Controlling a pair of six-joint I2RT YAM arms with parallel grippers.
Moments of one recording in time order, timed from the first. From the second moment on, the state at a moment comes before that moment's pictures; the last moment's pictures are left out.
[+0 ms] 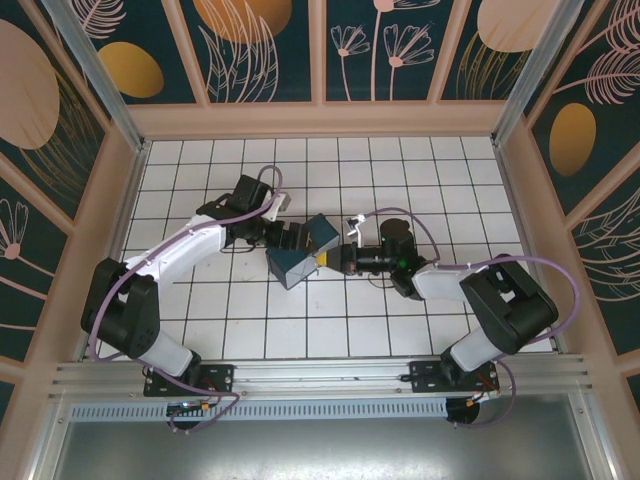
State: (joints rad) left arm -0.48 1.55 1.09 -0.56 0.37 -0.33; right arm 0.61 1.53 0.51 0.74 -0.86 0.99
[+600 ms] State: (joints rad) left arm -0.49 1.55 1.15 -0.57 0.35 -0.34; right arm 0.60 1.45 0.46 0.72 -0.81 1.00
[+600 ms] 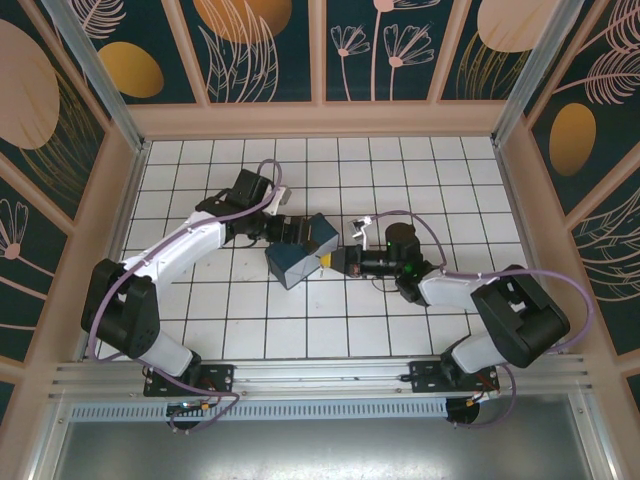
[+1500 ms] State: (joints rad) left arm -0.52 1.55 1.16 -0.59 0.29 -0.32; right arm 0.58 1.56 0.43 0.96 -0.80 1.06
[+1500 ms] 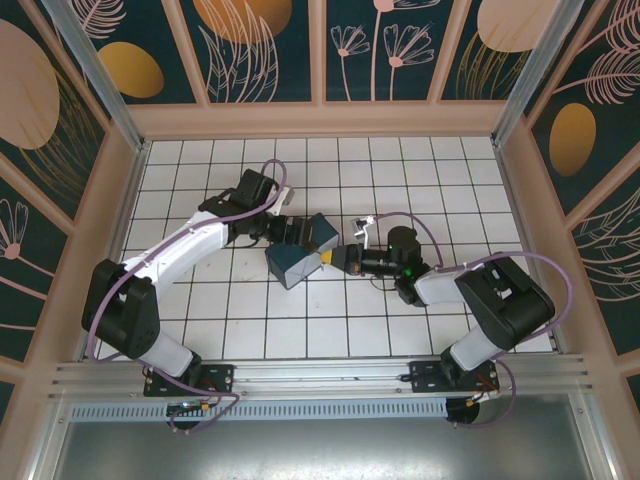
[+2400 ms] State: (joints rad) left arm -0.53 1.55 1.13 -0.58 0.30 -0.30; right arm 0.58 1.61 0.43 1.05 -0.81 1.09
